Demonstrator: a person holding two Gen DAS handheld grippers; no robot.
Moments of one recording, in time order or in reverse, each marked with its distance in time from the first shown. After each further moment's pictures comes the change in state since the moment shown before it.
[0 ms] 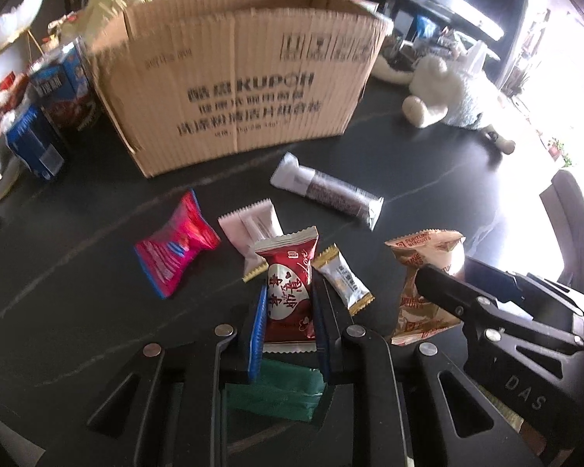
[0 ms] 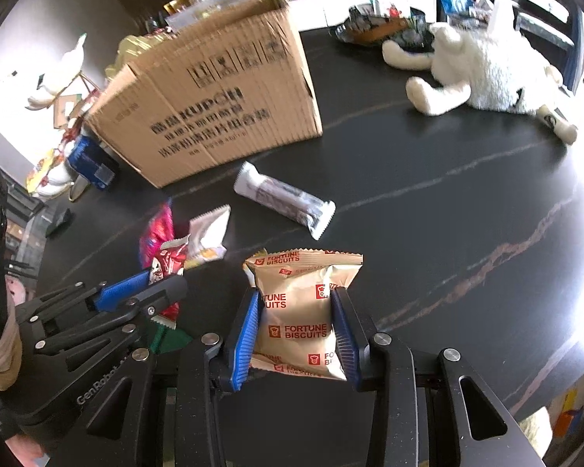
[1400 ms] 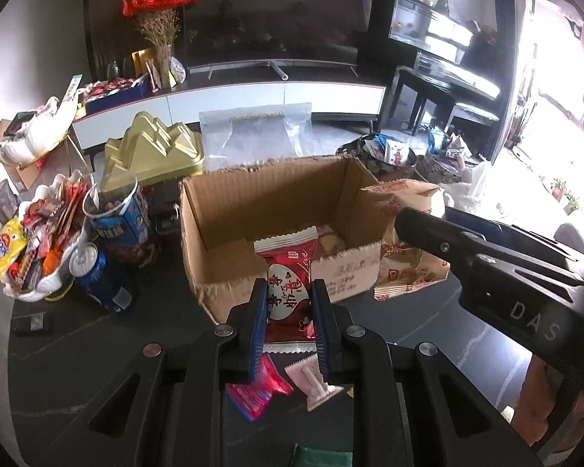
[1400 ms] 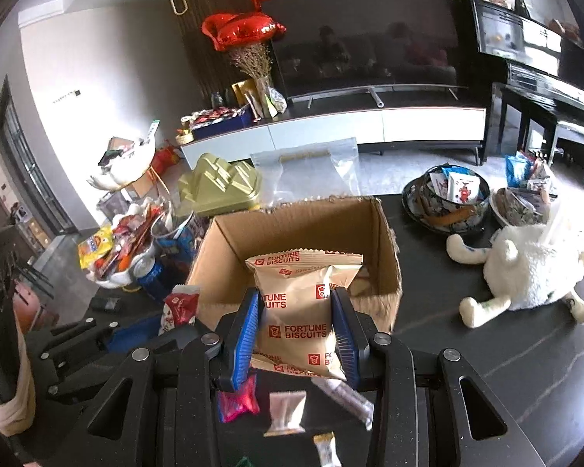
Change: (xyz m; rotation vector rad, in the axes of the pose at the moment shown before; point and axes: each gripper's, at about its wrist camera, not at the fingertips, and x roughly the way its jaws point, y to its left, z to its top) left arm -0.095 0.040 0.110 0.007 -0.284 0.053; right arm -0.066 0.076 0.144 -0.160 -0.322 0.120
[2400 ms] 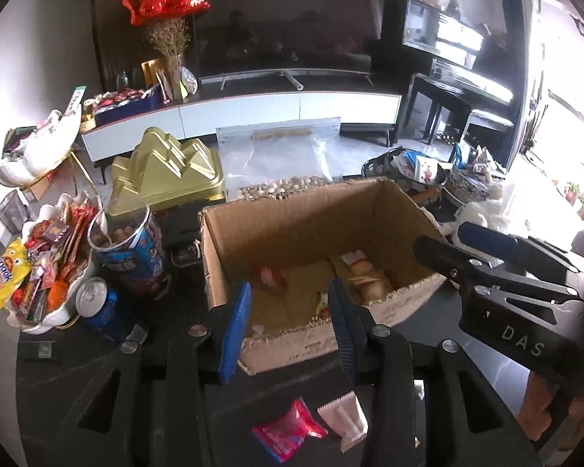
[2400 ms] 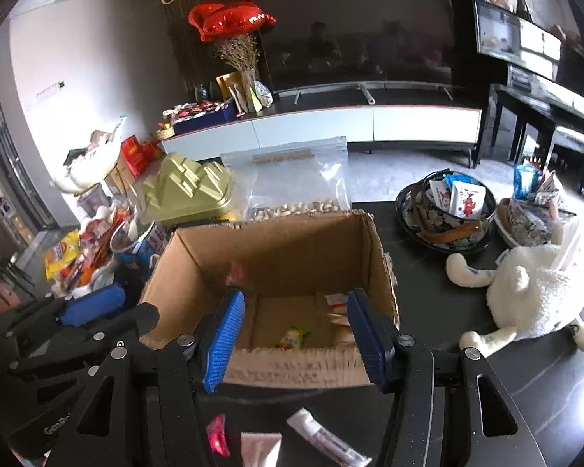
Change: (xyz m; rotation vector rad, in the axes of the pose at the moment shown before) left arm 0.026 0.023 0.020 0.015 -0.044 0.053; right arm 0.048 -0.007 0.013 -0.050 0.006 -0.085
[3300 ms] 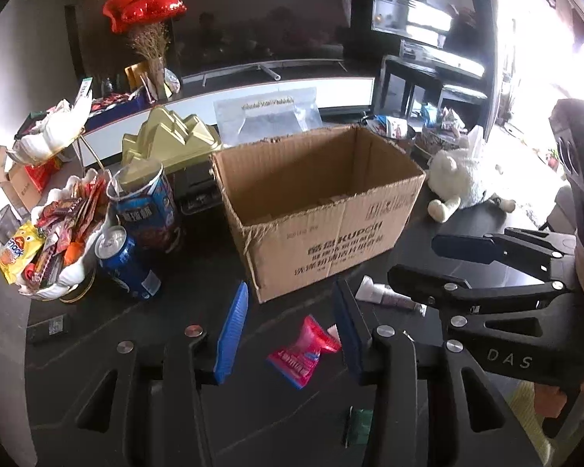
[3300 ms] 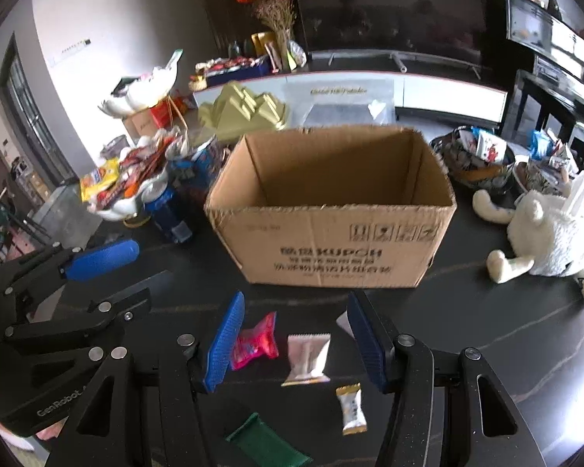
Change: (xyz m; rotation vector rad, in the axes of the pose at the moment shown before) left arm -0.048 0.015 -0.078 0.103 0.021 -0.053; right arm -0.032 0.054 -0.079 -0.051 0.163 0.071
